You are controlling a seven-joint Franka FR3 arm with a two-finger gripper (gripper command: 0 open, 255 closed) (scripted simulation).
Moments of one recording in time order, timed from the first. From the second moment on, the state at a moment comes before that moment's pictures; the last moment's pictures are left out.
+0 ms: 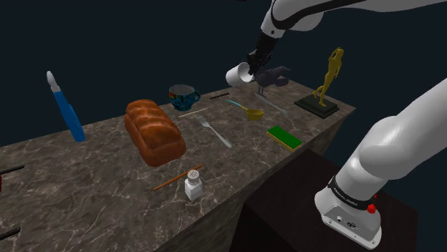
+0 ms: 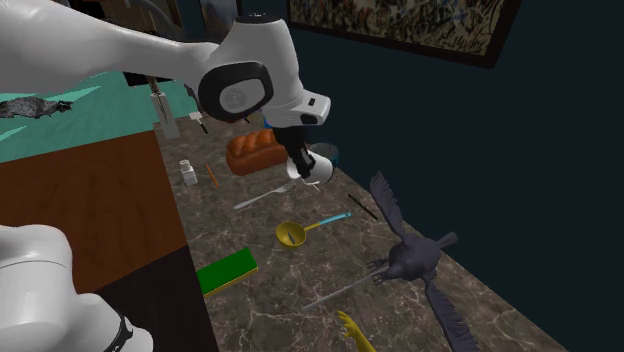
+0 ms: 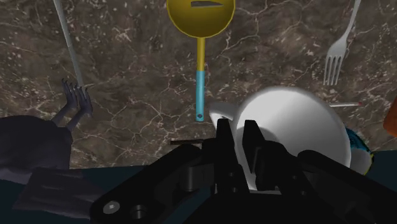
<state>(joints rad) -0.03 -0.28 -0.09 -2.23 0.06 2.20 0.04</state>
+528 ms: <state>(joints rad) 0.03 -0.42 0.04 -2.36 0.05 2.20 0.23</state>
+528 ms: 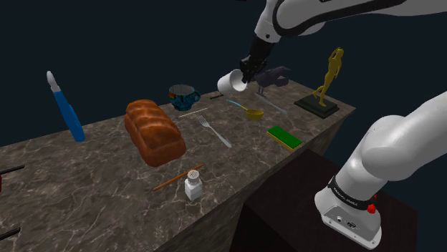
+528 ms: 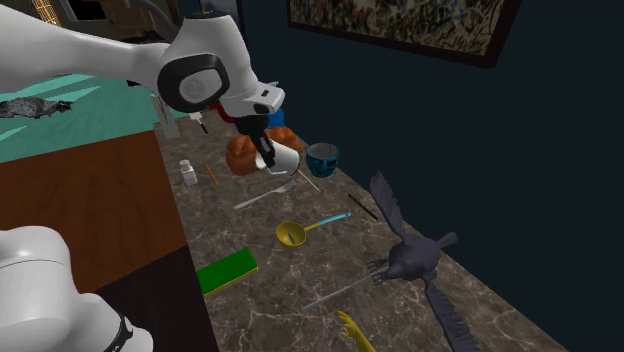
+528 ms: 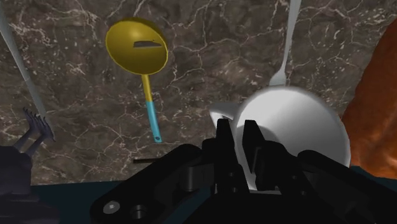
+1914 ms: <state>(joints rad) 0.19 -0.48 0.46 -2.36 0.11 2.15 0.76</state>
